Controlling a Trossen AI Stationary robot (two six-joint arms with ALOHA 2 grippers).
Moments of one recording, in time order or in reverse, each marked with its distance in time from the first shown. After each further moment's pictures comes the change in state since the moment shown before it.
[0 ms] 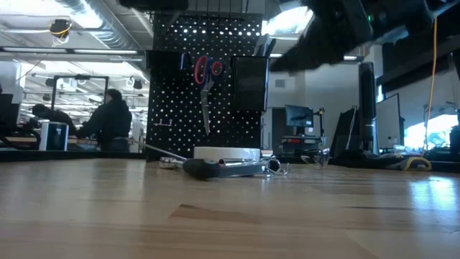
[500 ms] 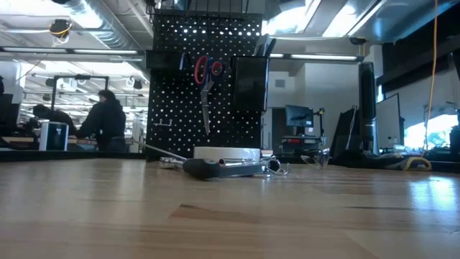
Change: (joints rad) left arm 0.237 0.018 -0.008 0.403 0.154 0.079; right arm 0.000 -0.267 0.136 0.164 0.258 -0.328
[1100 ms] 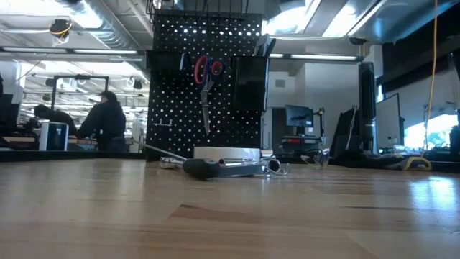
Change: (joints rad) left arm -0.089 0.174 0.061 0.105 -0.060 0.078; right arm -0.060 0.331 0.219 0.089 -0.046 0.058
